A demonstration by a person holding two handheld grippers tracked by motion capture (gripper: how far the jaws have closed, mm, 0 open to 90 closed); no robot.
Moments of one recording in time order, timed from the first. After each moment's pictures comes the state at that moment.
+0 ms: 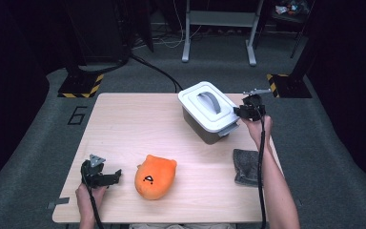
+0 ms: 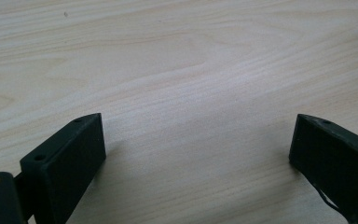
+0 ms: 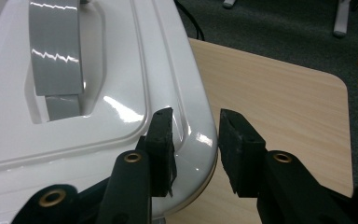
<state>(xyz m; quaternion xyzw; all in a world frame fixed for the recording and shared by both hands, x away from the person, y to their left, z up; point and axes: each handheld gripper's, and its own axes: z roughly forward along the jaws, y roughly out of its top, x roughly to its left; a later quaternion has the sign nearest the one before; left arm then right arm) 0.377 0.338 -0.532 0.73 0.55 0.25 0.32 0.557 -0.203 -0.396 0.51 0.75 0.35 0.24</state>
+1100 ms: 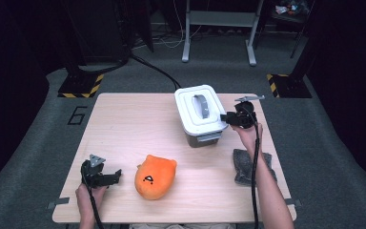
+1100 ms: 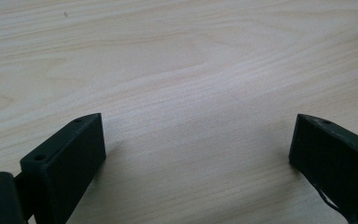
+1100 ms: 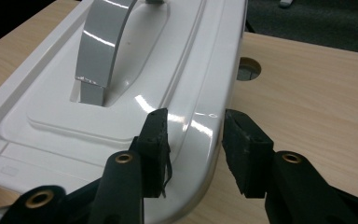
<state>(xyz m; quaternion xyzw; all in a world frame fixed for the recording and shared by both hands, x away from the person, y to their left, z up) 0.377 0.338 -0.532 0.73 0.55 0.25 0.32 0.535 -0.176 -0.404 0.48 0.76 0.41 0.16</state>
